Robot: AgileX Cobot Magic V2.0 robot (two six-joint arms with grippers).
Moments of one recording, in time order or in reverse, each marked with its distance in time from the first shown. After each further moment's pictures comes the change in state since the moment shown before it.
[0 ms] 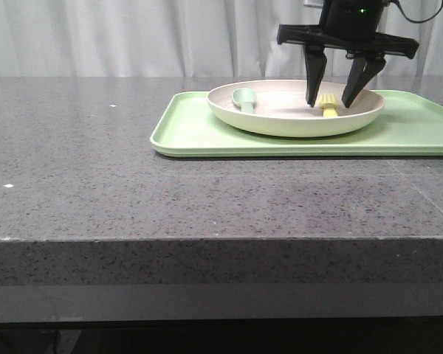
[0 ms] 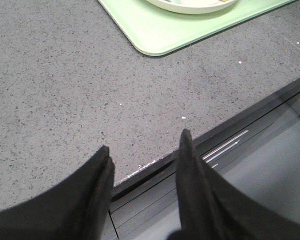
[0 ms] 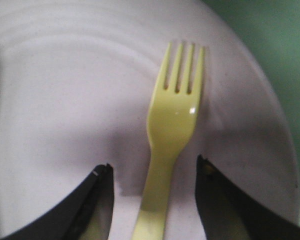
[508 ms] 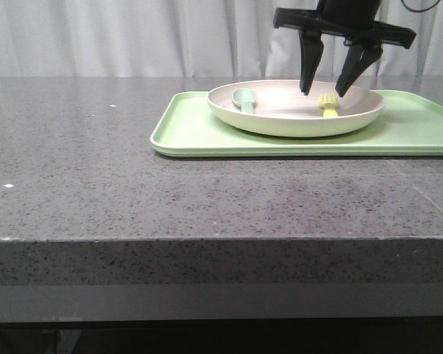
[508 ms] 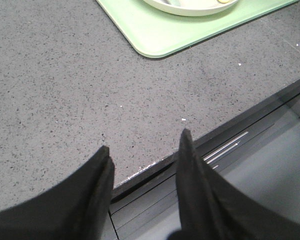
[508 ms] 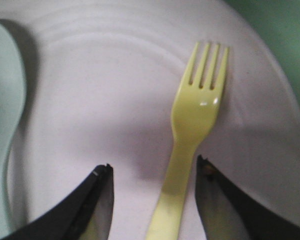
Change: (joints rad) left arm 0.000 0.000 -0.005 0.000 0.000 0.000; right arm 0.000 -0.026 0.003 0.042 -0.002 -0.037
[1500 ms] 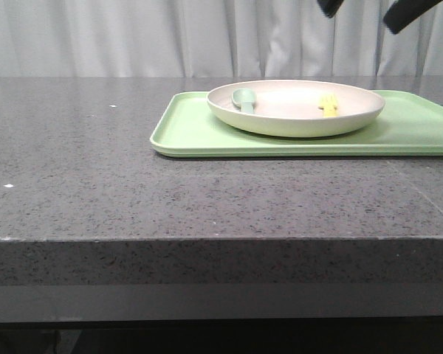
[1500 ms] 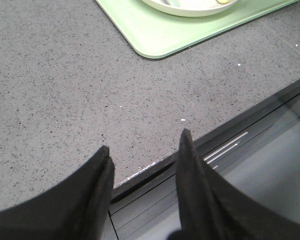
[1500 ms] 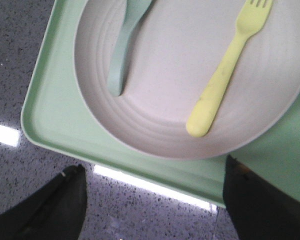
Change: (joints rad) left arm 0.000 0.000 -0.002 0.000 0.000 -0.001; right arm 0.000 -0.593 0.617 0.201 -0.231 -0.268
